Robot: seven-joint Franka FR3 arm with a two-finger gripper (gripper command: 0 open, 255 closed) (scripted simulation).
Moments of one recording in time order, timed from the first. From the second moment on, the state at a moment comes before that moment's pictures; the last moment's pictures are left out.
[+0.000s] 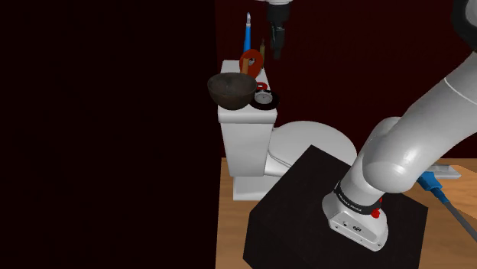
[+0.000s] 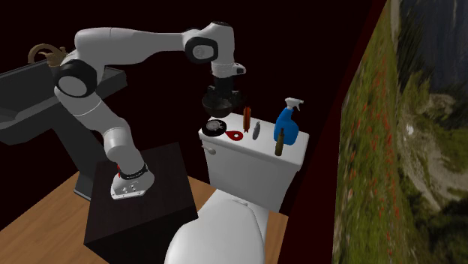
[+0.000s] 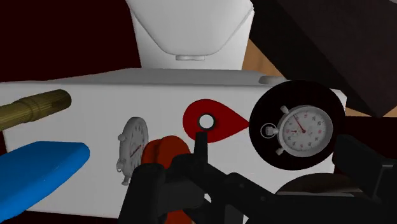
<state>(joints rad) 0.10 -0.23 -0.26 -1.89 -0.13 1.64 -0.91</state>
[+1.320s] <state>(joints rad) 0.10 0.13 -0.29 -1.61 -0.05 1.70 -1.31</state>
